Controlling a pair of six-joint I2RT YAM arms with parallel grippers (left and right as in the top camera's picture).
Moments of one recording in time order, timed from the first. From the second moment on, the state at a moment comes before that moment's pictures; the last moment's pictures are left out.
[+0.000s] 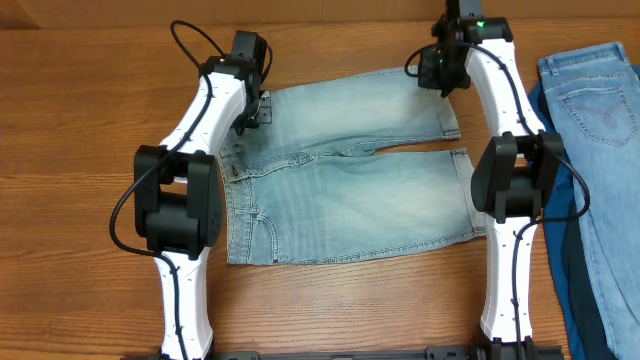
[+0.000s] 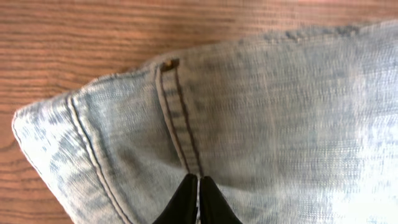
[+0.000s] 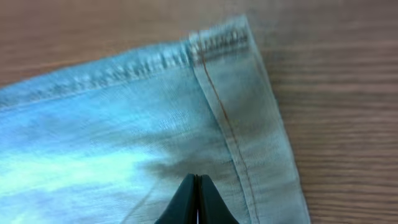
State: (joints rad) left arm -0.18 2.30 1.89 -0.90 -0.16 -0.25; right arm 0.05 2.58 2.43 -1.13 -0.13 0.14
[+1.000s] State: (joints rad) left arm -0.14 2.36 2.56 -1.43 -0.30 -0.28; right arm 0.06 2.41 2.34 -1.16 0.01 0.19
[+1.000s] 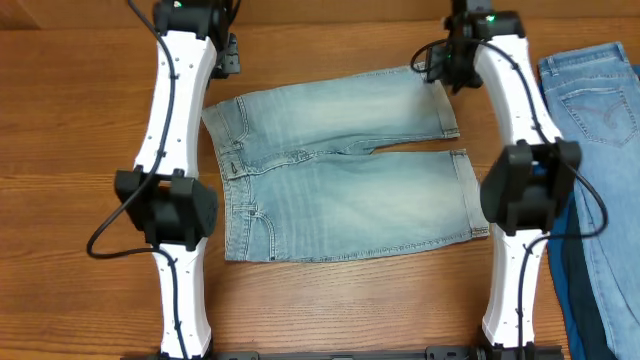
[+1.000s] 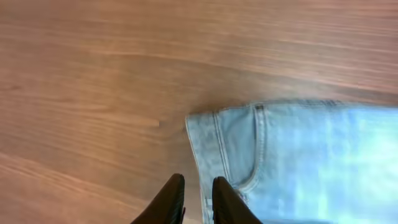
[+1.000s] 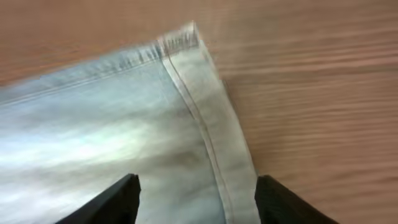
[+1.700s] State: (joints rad) left arm -0.44 1.67 2.11 -1.68 -0.16 -0.43; right arm 0.04 1.90 2.34 -1.64 0.06 0.44
